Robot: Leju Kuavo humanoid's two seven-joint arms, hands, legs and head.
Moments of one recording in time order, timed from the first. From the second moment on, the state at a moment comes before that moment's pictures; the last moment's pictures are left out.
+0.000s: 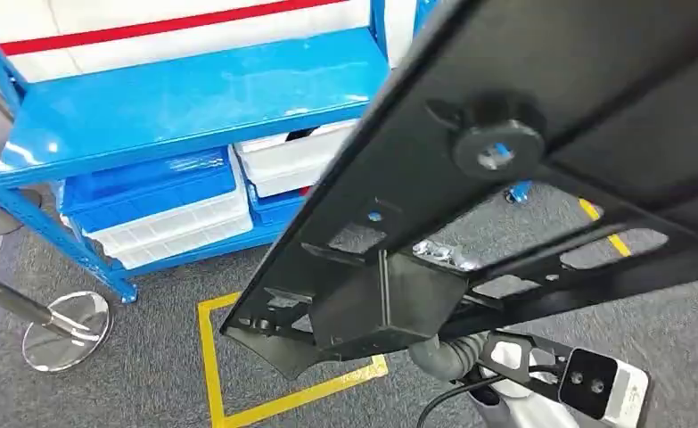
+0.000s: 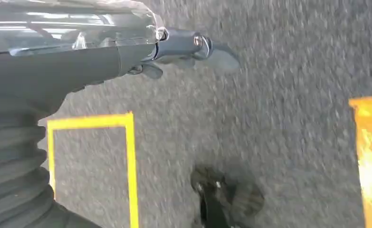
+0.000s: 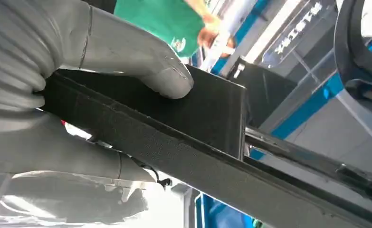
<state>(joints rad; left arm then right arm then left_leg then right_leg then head) -0.09 0.00 1.28 -0.24 -0.98 0.05 -0.22 -0.29 -0.11 0.54 -1.96 -0.21 0.29 -0.70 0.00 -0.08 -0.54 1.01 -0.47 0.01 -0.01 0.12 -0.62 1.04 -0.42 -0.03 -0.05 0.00</state>
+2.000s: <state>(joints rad) -0.09 0.02 1.25 -0.23 -1.01 0.02 -0.30 -0.33 -0.16 0.68 -1.87 0.25 0.14 -0.70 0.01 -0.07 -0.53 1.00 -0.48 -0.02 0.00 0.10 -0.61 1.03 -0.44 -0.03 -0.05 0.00</state>
